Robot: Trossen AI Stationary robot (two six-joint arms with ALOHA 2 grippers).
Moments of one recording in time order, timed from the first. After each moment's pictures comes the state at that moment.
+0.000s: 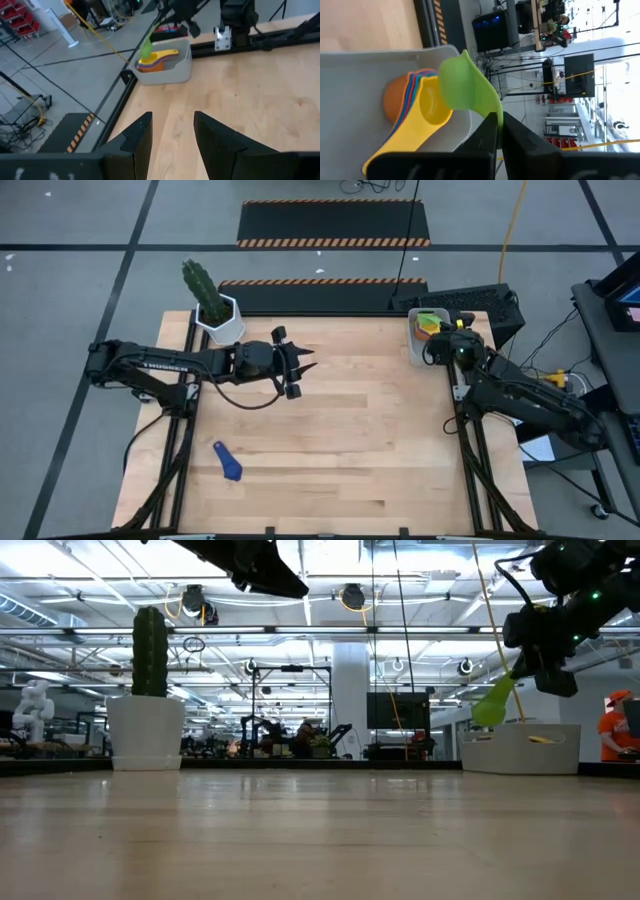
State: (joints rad) left arm 0.04 1.33 0.98 0.00 -0.31 0.23; right arm -0.66 0.50 0.36 -0.34 0.67 -1.03
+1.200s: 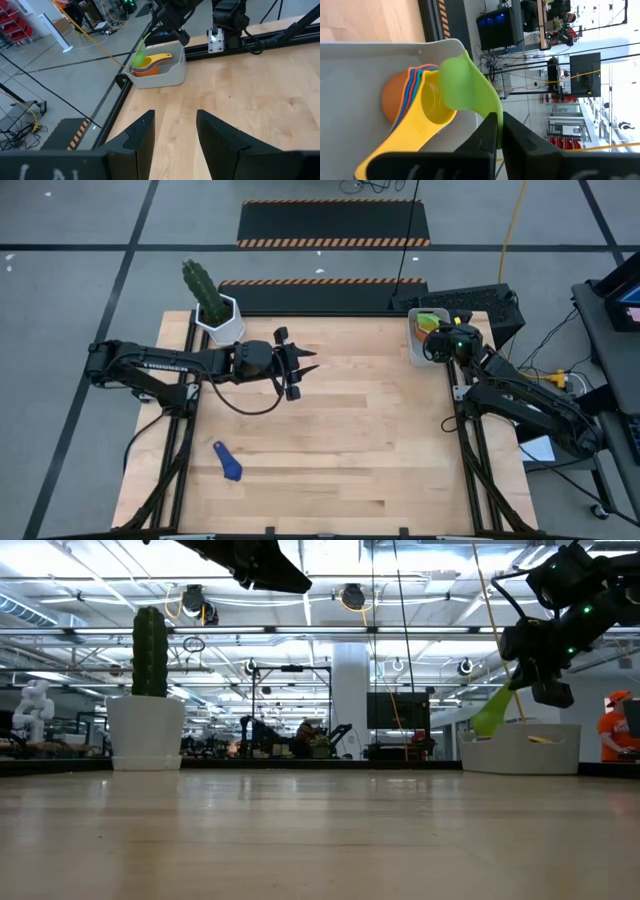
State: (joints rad) left arm 0.04 1.33 0.98 0.02 -0.26 0.25; right arm -0.79 0.55 0.31 -0.22 0.55 -1.09
